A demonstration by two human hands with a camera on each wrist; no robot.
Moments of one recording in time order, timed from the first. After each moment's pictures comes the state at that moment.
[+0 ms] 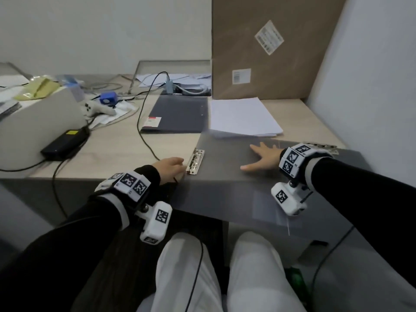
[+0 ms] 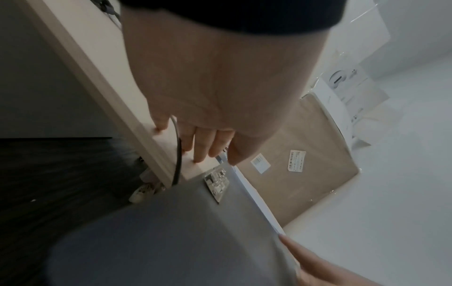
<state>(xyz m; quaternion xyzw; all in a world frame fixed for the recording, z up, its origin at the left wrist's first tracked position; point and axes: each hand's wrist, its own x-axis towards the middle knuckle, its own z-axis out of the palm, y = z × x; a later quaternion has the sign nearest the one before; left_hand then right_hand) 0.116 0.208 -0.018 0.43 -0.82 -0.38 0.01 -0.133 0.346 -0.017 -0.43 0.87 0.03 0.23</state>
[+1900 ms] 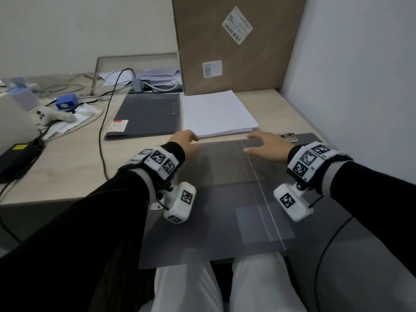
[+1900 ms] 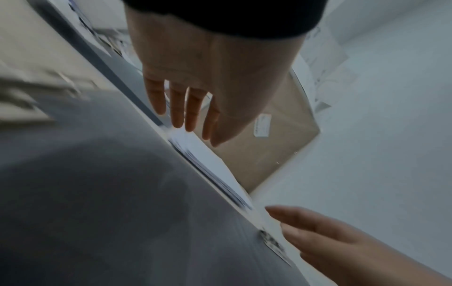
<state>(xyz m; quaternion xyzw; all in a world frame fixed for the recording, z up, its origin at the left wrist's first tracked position) -0.007 0.215 0.001 0.37 -0.89 -0.26 0.06 -0.172 0.385 -0.008 -0.44 0.86 -0.20 0.15</state>
